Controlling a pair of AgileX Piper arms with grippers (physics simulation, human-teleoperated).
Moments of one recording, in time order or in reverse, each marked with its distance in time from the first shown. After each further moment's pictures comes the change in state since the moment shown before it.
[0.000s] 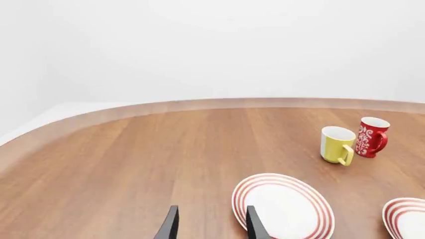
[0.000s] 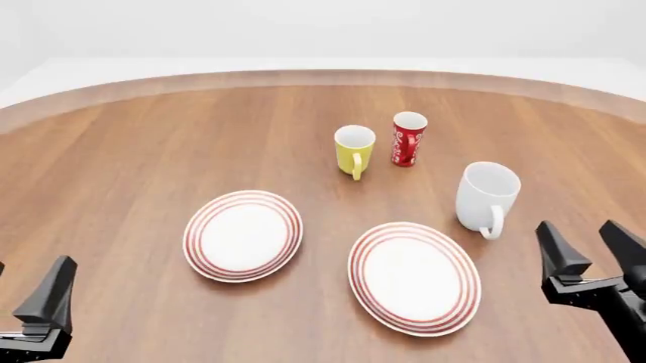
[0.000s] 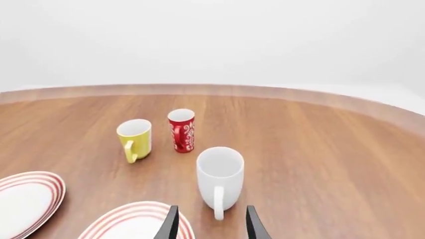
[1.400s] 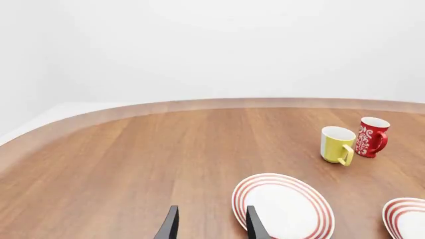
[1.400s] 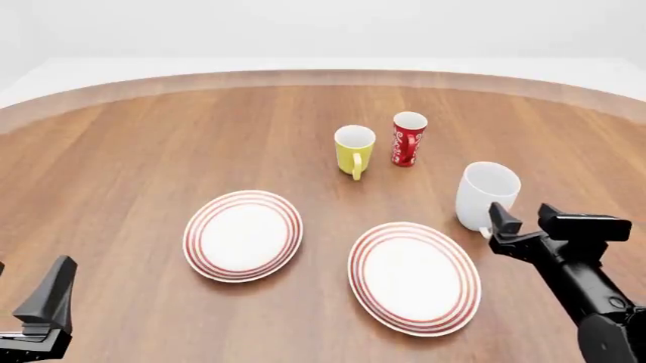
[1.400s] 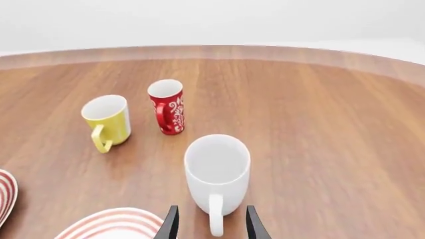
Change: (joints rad) left arm 0.000 0.000 0.000 0.000 0.000; right arm -0.018 0.906 -0.162 -0.580 0.021
